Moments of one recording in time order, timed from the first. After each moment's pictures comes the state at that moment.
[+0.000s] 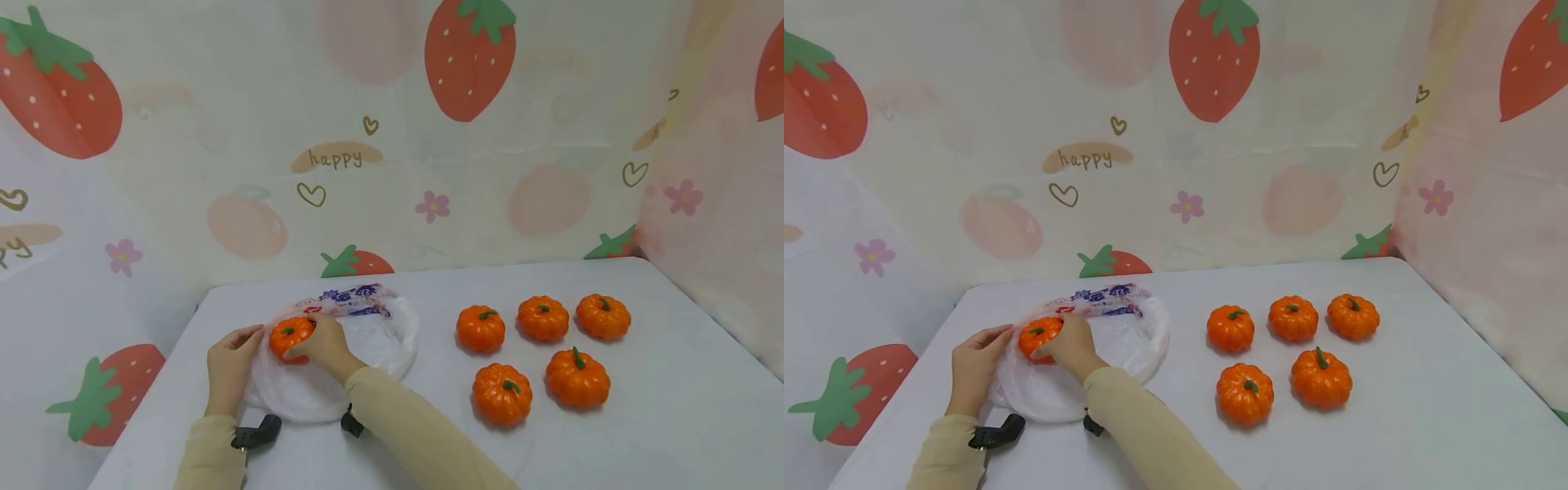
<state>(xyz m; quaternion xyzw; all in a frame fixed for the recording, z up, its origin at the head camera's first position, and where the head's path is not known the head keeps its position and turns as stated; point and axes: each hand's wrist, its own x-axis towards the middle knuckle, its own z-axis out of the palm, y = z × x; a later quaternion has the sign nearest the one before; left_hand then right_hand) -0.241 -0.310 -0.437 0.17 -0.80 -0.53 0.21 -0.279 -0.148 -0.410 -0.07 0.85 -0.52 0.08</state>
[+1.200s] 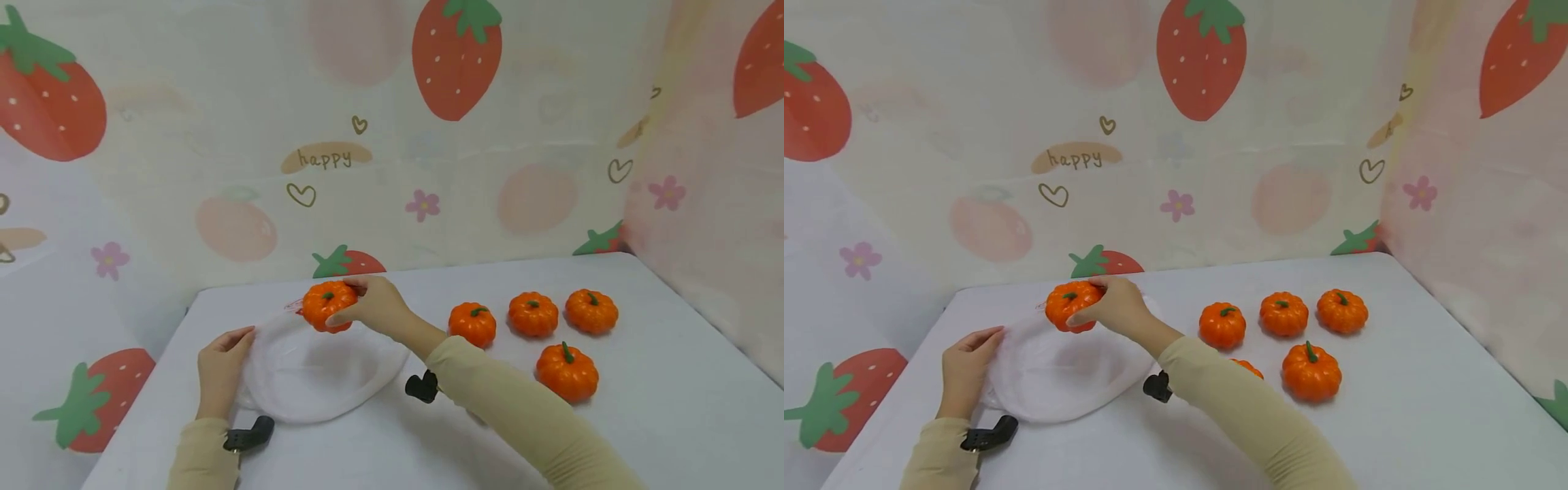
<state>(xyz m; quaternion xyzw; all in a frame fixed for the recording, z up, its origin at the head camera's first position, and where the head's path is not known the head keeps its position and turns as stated) -0.241 -0.308 -0.436 0.17 -0.81 -0.52 0.22 -0.274 -0.030 -0.324 -0.14 0.83 -0.53 0.11</state>
